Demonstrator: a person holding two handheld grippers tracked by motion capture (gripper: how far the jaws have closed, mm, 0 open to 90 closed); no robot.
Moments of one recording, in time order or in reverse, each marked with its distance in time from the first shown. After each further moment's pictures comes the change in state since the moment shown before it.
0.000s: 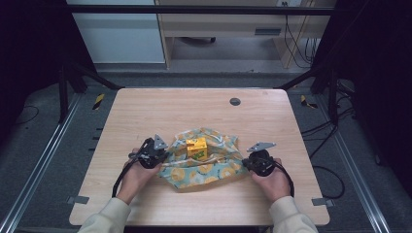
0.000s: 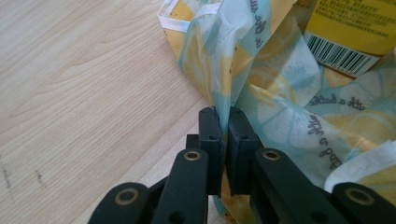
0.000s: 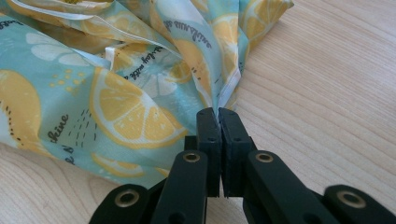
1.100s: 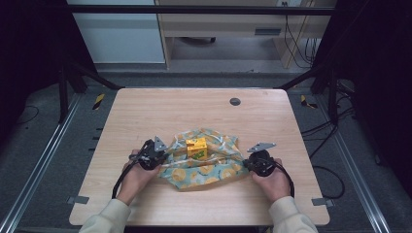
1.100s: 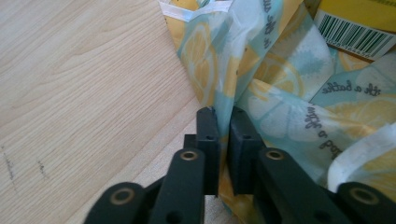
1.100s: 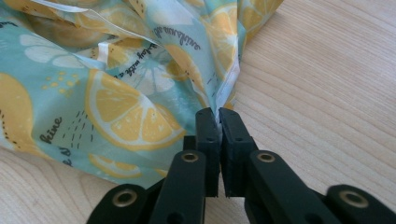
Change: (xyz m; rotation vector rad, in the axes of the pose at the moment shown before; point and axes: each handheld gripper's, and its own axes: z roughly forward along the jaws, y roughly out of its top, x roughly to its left) left arm -0.001 -0.006 0.003 0.013 0.016 0.010; right arm -0.003 -0.003 0.003 0.012 -0.006 0.002
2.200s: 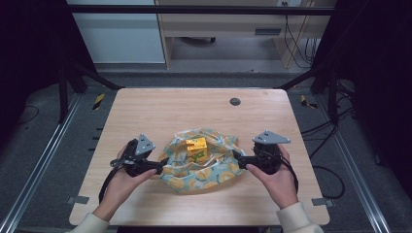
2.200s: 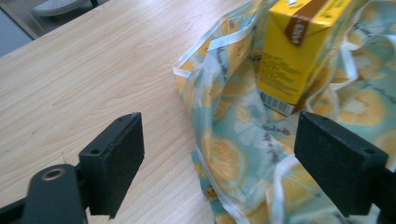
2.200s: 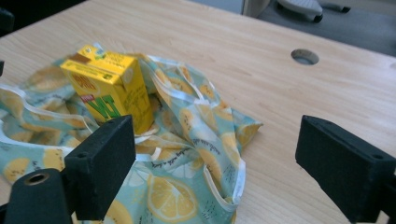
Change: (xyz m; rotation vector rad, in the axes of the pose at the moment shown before) left arm -0.008 0.007 -0.083 -0.199 0.000 -0.066; right arm 0.031 0.045 -0.079 -0.306 -0.042 0.032
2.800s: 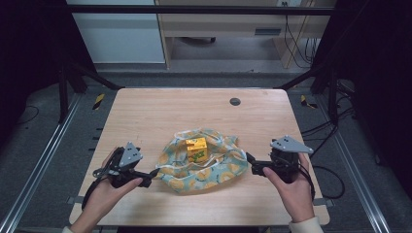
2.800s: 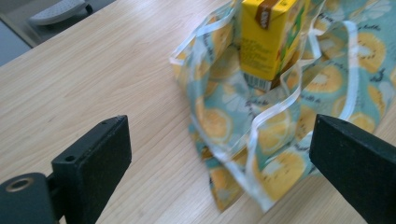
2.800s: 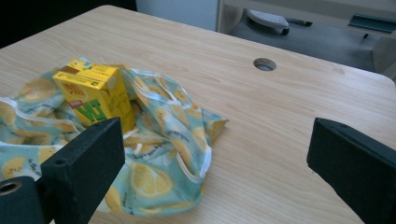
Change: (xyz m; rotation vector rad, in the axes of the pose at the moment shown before) left arm 0.002 -0.018 -0.041 -0.003 -0.015 0.039; right arm -0.008 -0.006 -0.047 -0.066 -0.093 0.021
